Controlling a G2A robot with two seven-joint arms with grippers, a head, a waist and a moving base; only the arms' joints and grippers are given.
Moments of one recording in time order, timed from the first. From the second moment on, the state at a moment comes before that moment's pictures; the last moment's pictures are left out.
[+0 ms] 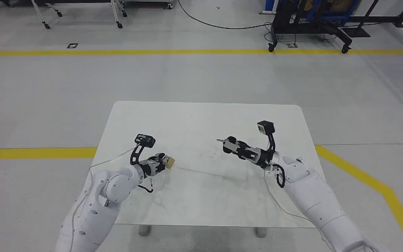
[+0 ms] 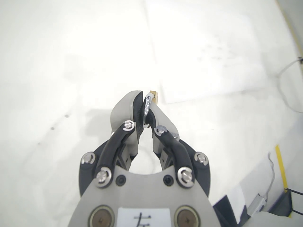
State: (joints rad) left arm 1.37 -1.08 -1.25 -1.63 0.61 -0.19 -0.75; right arm -1.14 -1.12 1.03 -1.16 0.31 -0.98 0.73
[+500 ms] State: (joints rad) left arm 1.18 -1.12 -1.22 -1.35 -0.16 -0.34 -0.86; right arm -1.14 -1.12 1.03 -1.16 0.31 -0.98 0.73
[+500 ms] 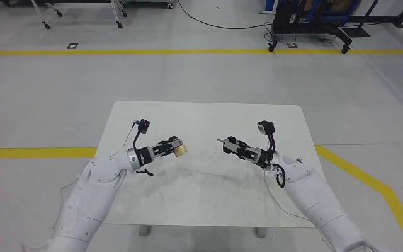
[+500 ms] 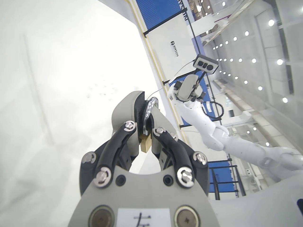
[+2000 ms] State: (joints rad) left arm 0.89 -1.23 -0.95 -1.12 -0.69 0.34 -0.86; right arm -1.27 -1.13 1.18 -1.25 -0.01 -0.99 0.29
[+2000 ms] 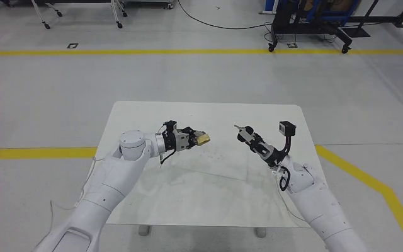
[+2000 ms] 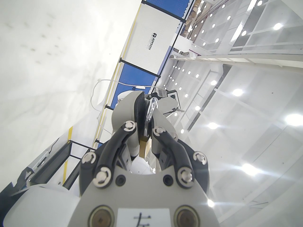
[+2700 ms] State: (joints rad) left arm 0.81 -1.35 -0.80 -0.99 -0.83 0.29 -0.63; right arm -1.54 -1.07 1.35 -1.72 0.27 -0.14 0.49
